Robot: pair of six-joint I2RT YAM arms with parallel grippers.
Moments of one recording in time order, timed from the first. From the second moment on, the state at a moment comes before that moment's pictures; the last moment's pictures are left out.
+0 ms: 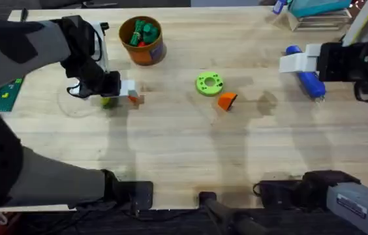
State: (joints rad) left arm 0.14 1.64 1.00 -0.85 0.04 0.05; right arm 0.00 1.05 1.04 -0.97 -0.06 0.03
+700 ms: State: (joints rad) left arm 0.14 0.97 1.06 -0.85 0.58 0.01; right arm 0.00 1.05 1.04 -0.97 -0.06 0.03
